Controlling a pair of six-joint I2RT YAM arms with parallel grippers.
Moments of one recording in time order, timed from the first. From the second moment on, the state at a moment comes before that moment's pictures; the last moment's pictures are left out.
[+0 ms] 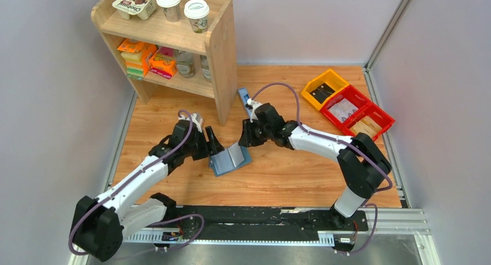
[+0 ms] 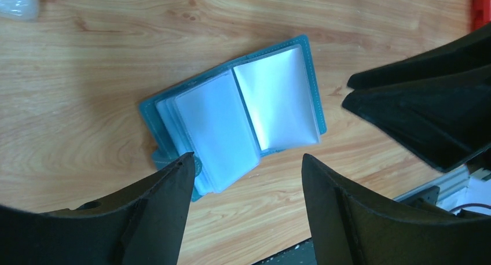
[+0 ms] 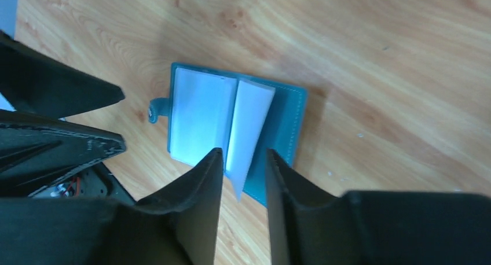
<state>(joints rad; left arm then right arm) -0.46 0.96 0.57 -0.36 0.13 -0.71 0.77 1.64 1.05 -0.12 -0.22 0.50</state>
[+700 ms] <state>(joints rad) -0.45 1.28 0.63 -0.22 0.17 -0.78 0.81 1.85 1.05 -0.03 -0.32 0.53</state>
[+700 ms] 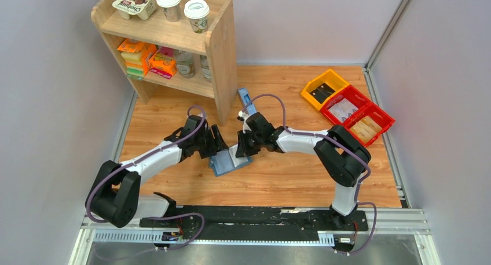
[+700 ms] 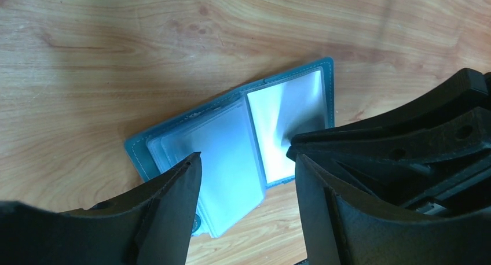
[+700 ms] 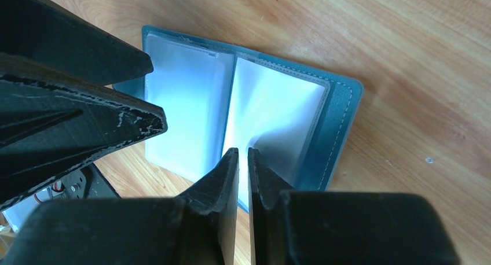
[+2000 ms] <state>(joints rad) -0.51 1.42 0.63 -0.13 0.31 -0.81 0.81 1.87 1.02 0.04 -0.33 0.55</state>
